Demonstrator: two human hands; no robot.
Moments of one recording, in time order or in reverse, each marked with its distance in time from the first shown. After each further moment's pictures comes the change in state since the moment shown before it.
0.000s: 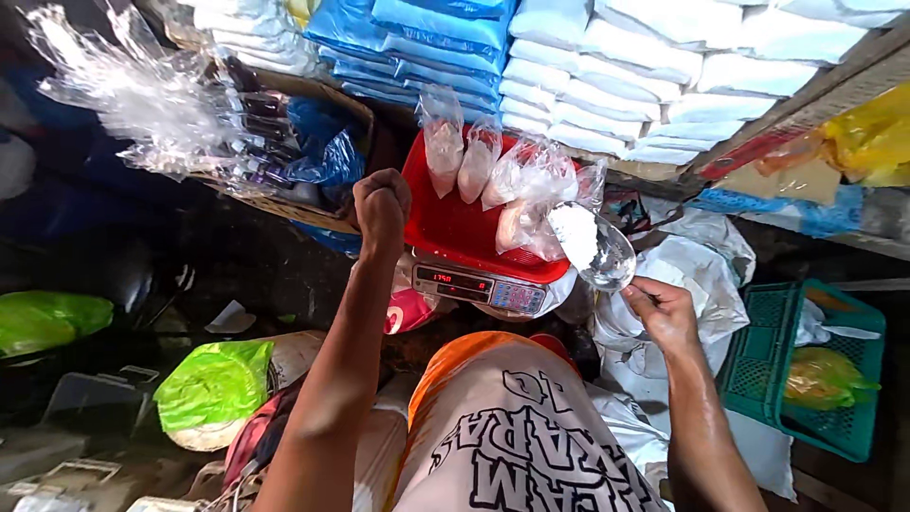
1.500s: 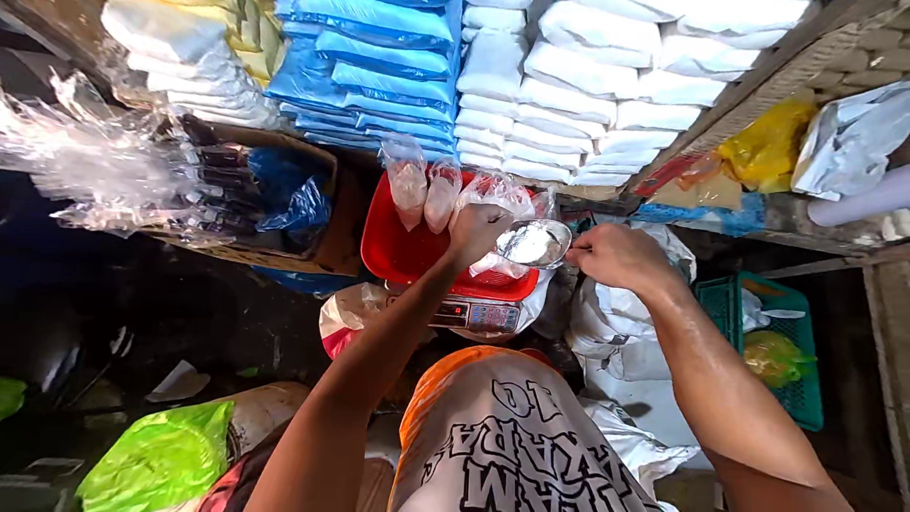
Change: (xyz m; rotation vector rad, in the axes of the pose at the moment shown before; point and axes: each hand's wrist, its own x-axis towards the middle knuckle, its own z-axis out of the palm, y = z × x) left_hand -0.004 -0.002 0.163 0.710 -0.505 -0.142; right_hand 0.096 -0.138 -0.010 -0.932 -0.411 0.222
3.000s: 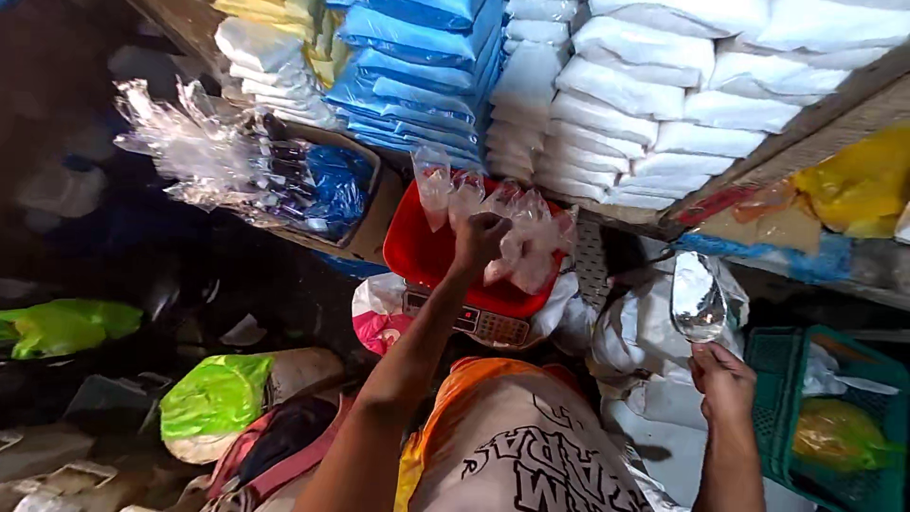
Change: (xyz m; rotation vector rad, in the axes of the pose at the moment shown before) left_hand 0.012 -0.027 0.014 -0.392 0.225 -0.121; right_hand -0.055 0.226 0.178 1.247 0.520 0.265
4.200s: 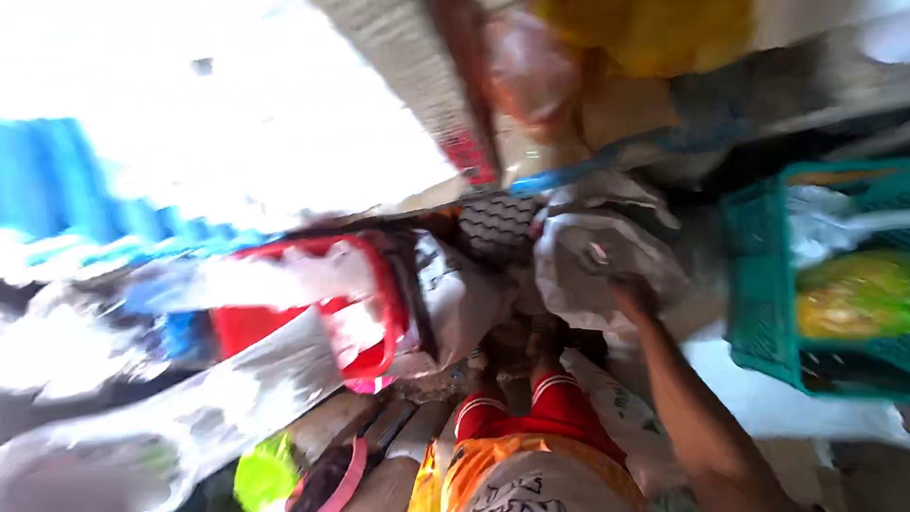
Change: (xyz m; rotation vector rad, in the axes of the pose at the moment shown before) left_hand -0.127 0.166 0.005 0.110 0.235 0.074; right_hand 0.186 0.209 -0.072 -0.569 -0.213 0.483
